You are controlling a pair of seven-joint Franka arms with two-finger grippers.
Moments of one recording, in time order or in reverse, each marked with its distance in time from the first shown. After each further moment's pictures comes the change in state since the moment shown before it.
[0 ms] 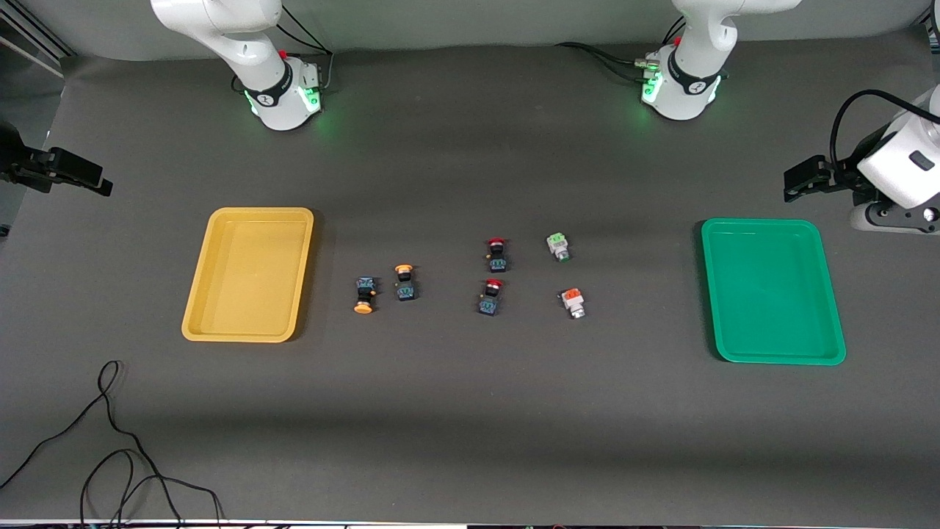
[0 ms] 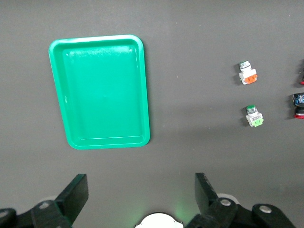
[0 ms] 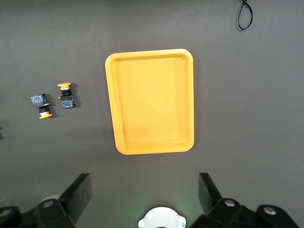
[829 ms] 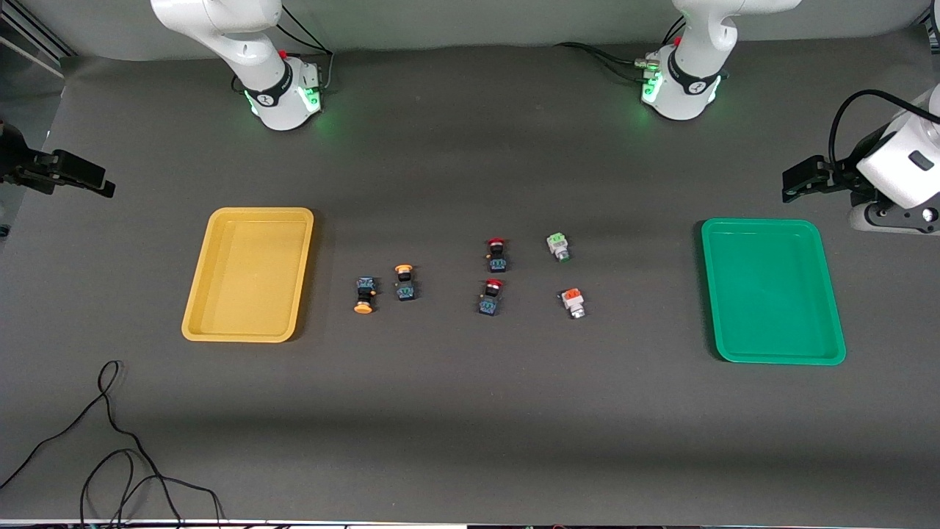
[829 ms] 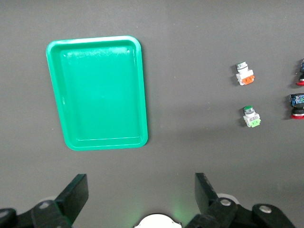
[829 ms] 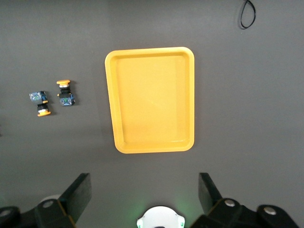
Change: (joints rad) left arm 0.000 0.000 0.000 -0.001 -0.010 0.004 -0.001; right arm 0.000 0.000 0.001 -0.024 0.000 0.007 -0.037
